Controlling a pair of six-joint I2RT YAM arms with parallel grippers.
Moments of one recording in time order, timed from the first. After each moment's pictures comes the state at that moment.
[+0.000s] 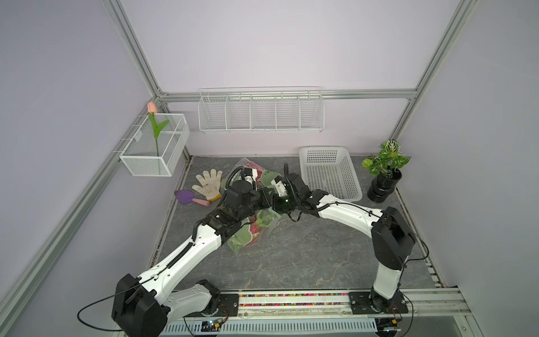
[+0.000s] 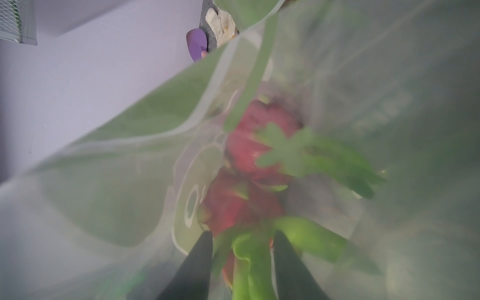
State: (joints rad) left arm -0.64 1.16 0.93 -0.13 0.10 -0.74; right arm 0.81 1.86 1.39 -0.24 -0.44 0.84
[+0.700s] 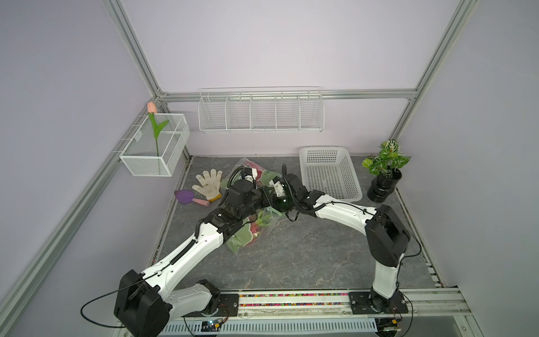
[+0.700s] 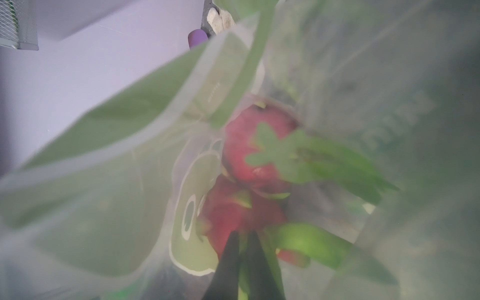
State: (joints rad) left arm -0.64 1.18 0.93 -0.12 0.08 -0.77; right arm 0.81 1.90 1.40 -0.18 -0.46 0.86
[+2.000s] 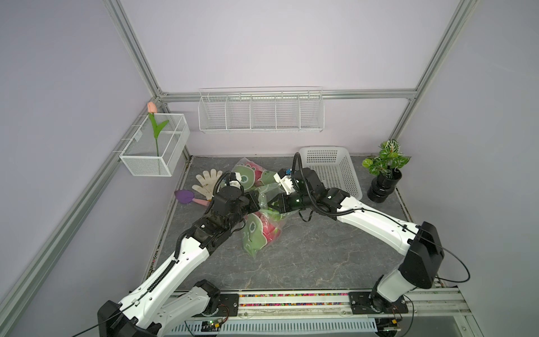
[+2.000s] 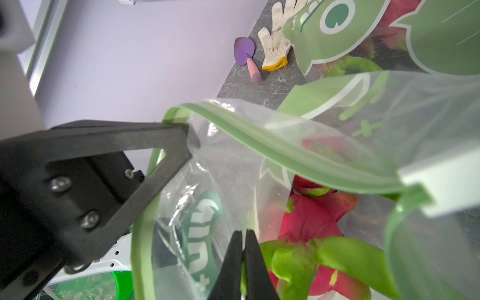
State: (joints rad) left arm -0.62 0.99 0.91 -0.32 -0.08 -0.73; right arm 0.83 1.61 1.38 -0.38 -0.42 0.56
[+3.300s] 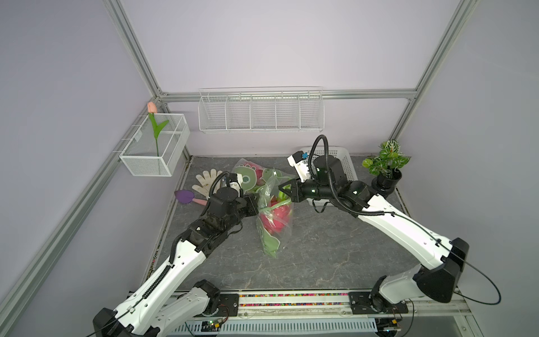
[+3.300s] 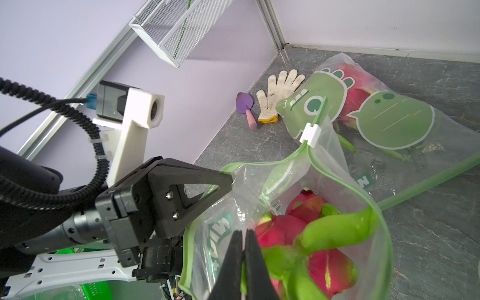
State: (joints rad) left arm -0.60 0.95 0.92 -0.37 0.01 -0.66; right arm 0.79 1.47 1.49 -0.48 -0.34 0.45
